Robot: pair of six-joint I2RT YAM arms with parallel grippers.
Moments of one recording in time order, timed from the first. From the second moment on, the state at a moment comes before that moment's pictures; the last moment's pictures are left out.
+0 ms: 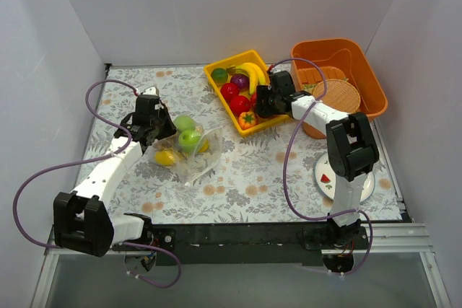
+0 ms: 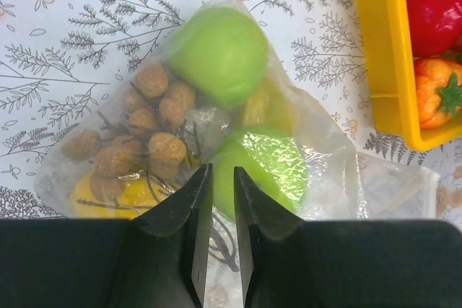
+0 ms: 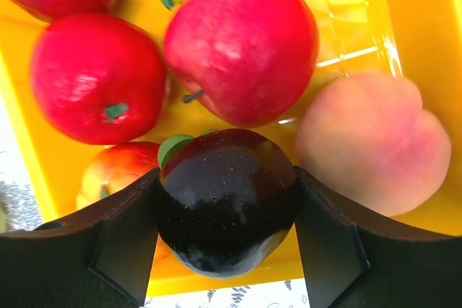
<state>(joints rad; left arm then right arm) -0.22 1.24 0.92 -0.43 -0.05 -0.50 0.43 1.93 1.39 -0.24 0.00 0.34</state>
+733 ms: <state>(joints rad) -0.22 1.21 0.98 -0.48 -0.02 -0.47 0.43 1.95 1.47 -0.30 0.01 0.33</state>
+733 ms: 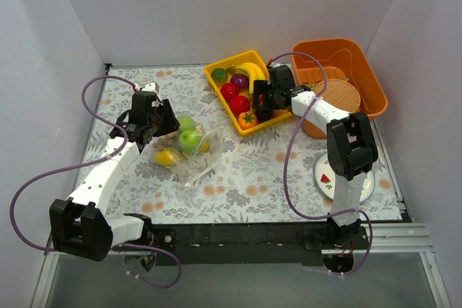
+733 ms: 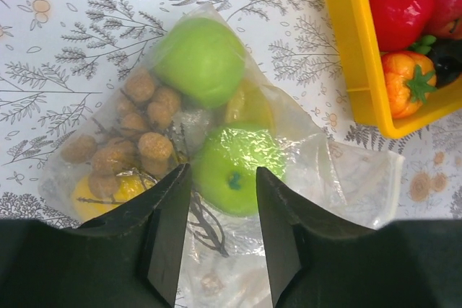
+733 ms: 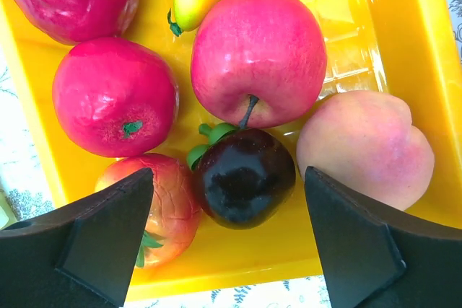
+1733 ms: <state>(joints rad) -0.25 1.33 1.02 -0.43 0.03 -0.51 0.92 1.71 0.96 0.28 -0.20 0.58</state>
